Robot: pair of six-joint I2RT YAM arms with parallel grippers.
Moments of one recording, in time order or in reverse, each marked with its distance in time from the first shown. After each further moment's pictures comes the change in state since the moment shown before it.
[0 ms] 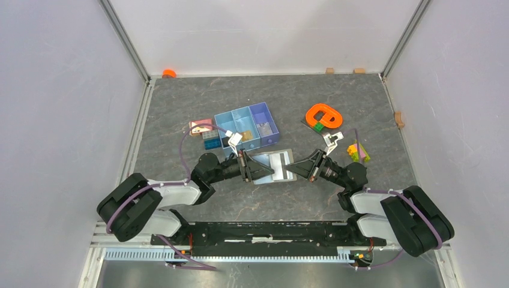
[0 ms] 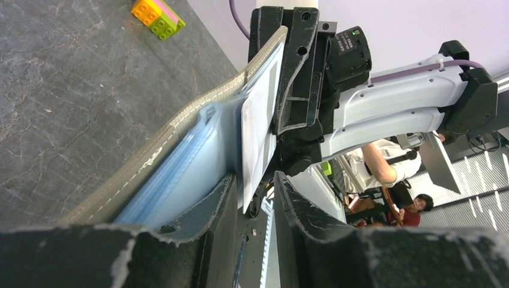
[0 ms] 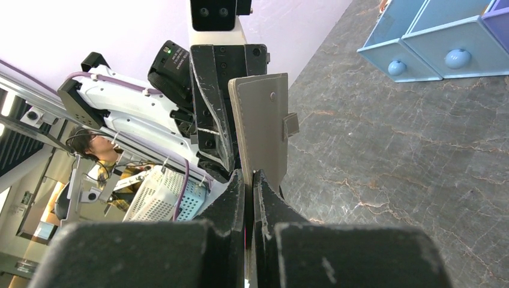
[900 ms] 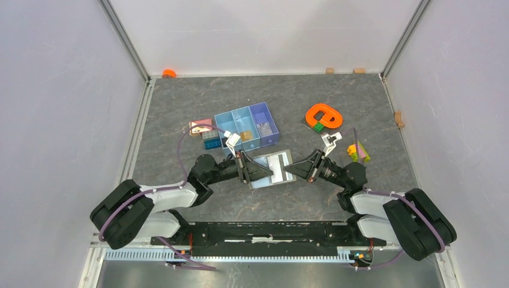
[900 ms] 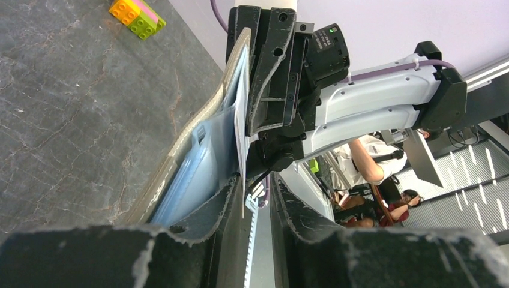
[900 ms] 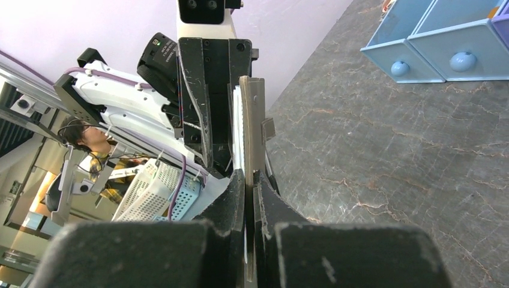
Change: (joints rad) left arm -0.005 -0.076 -0.012 -0.018 0.019 -0.036; right arm 0.020 -0.029 0.008 -0.042 0.013 -0.047
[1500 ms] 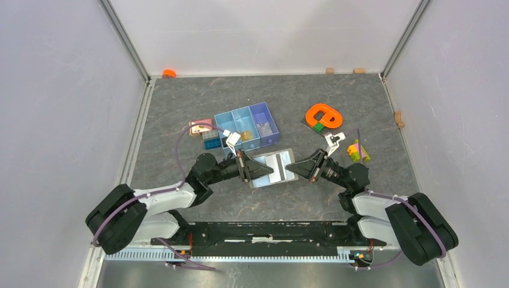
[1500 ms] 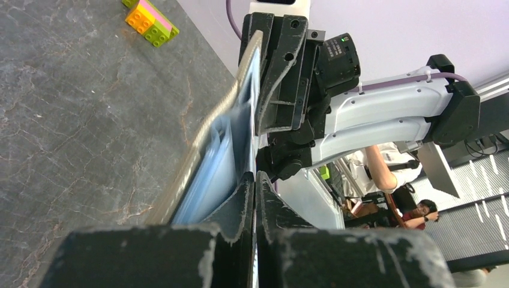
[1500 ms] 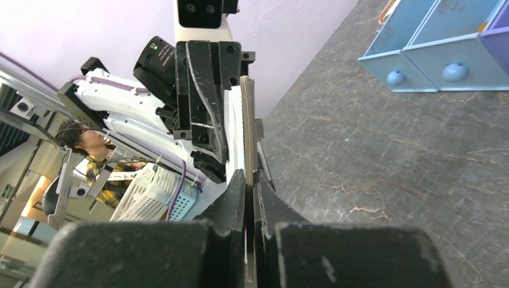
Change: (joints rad) left arm -0.018 -0.035 0.028 -0.104 -0.058 0.040; right arm -0.019 -0.032 -0.005 -0.010 -0.002 -0.001
